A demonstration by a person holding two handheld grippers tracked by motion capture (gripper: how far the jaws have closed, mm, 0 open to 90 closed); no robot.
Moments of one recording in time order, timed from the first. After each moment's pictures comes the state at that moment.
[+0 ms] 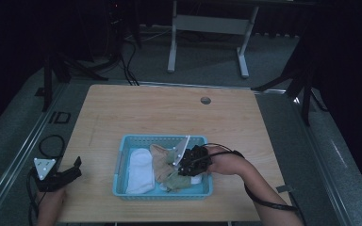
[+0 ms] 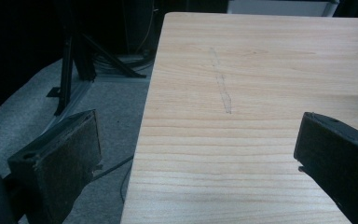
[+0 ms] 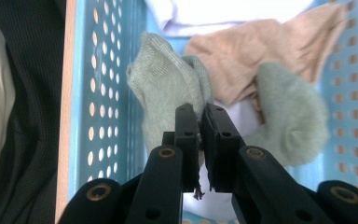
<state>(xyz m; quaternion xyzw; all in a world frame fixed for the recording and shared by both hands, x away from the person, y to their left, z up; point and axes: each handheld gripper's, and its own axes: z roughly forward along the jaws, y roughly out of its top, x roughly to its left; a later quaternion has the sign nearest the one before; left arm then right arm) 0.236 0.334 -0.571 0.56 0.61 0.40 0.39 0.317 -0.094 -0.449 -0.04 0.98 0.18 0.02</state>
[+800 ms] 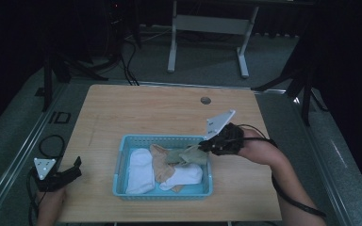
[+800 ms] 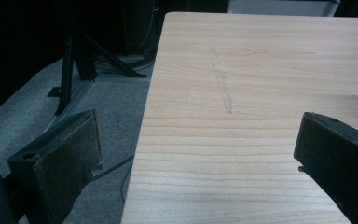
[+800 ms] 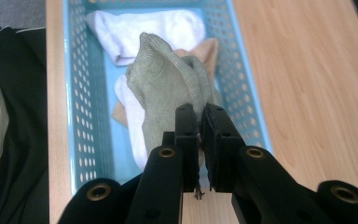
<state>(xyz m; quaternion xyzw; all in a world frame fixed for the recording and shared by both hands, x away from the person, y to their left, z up) 0.236 0.334 -0.570 0.56 0.61 0.40 0.39 0.321 -0.162 -0.358 0.03 0.96 0.27 0.11</state>
